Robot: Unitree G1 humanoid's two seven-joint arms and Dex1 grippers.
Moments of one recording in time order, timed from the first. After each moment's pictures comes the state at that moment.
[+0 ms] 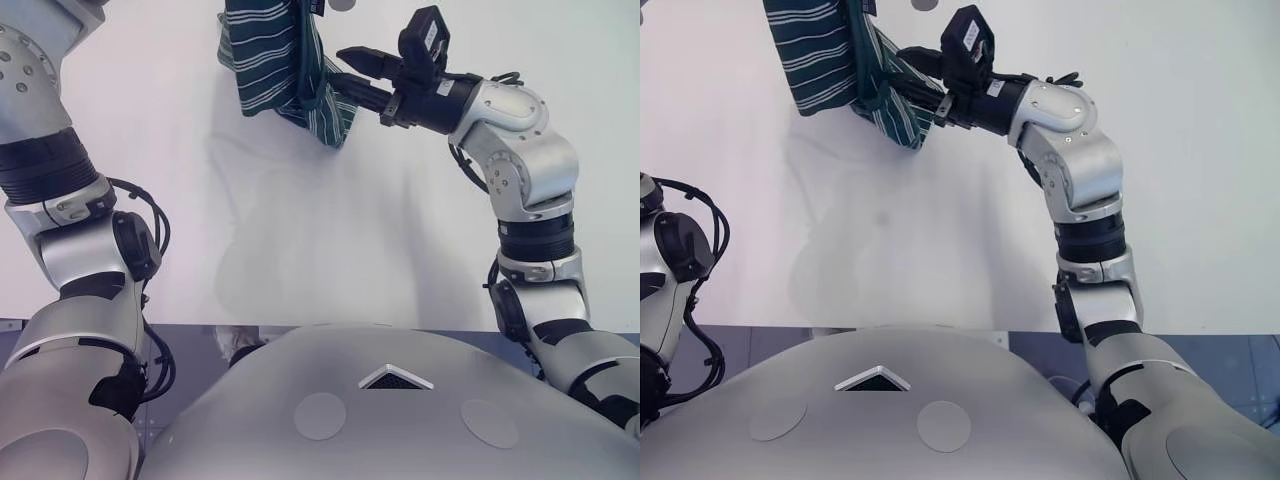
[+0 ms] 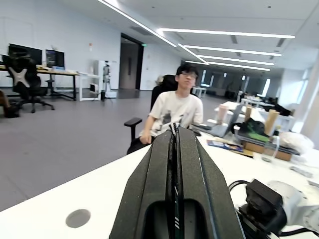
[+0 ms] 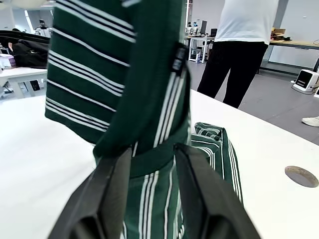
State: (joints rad) left arm -0.69 0.52 0.26 0.02 -0.82 0.80 -0.80; right arm -0.39 -0.26 0.21 -0.17 0.31 0.54 0.74
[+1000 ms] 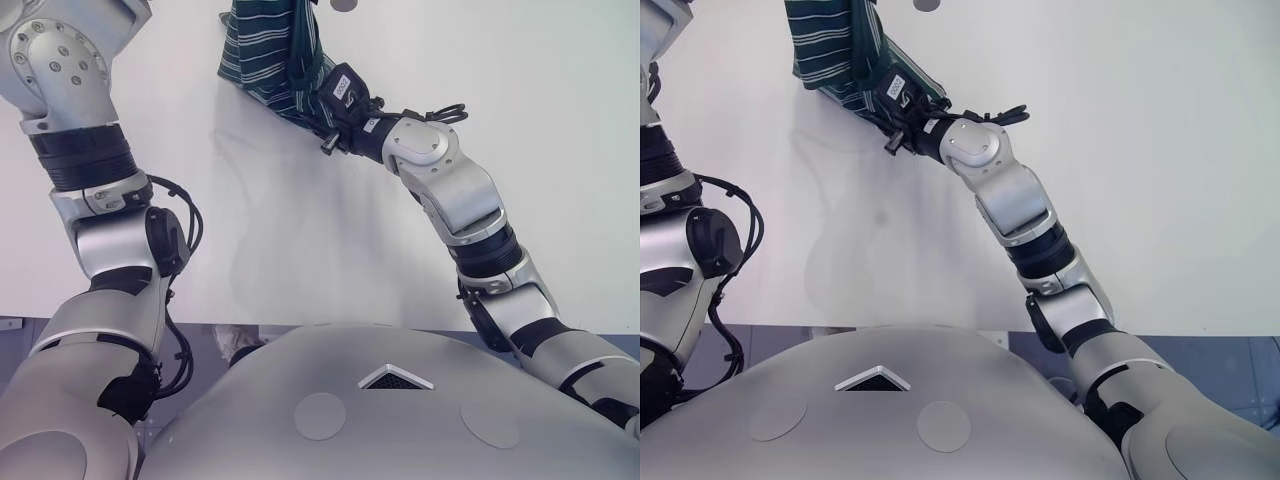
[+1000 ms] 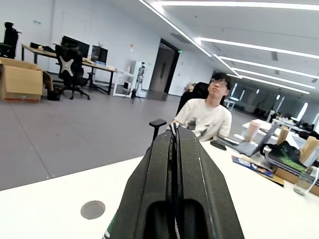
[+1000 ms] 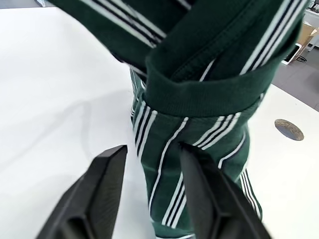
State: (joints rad) left arm -0.73 0.38 0.25 0.10 -0.77 0.76 -0.58; right arm -0.38 -0.14 0.46 -0.18 0.04 0.73 0.40
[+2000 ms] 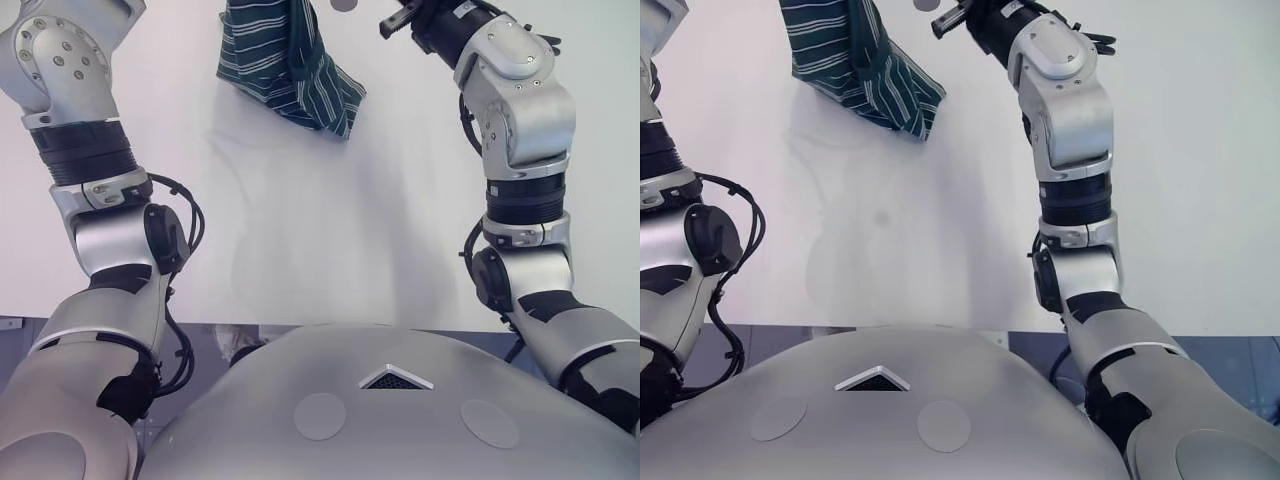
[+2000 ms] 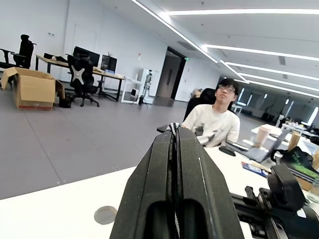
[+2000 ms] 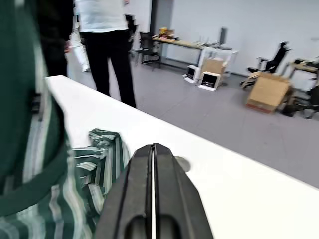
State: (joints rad) left arm -0.73 0.39 0.25 0.16 -0.73 0.69 -0.60; right arm -0.57 -0.17 0.12 -0.02 0.13 0.63 0.43
